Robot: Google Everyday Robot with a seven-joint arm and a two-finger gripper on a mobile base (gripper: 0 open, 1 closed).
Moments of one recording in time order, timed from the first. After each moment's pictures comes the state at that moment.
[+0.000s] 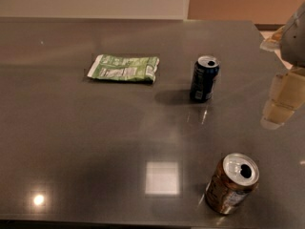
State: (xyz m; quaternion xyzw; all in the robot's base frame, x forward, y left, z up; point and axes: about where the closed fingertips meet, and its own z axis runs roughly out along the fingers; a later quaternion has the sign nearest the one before) arm 0.438 -0.217 0.976 -0.60 0.78 -0.03 0.16
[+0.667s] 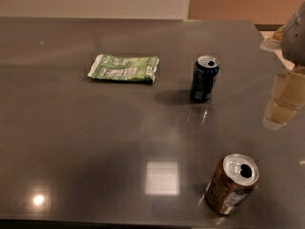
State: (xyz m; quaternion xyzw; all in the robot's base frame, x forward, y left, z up) arm 0.437 -0.218 0.978 -0.61 0.78 -0.03 0.16
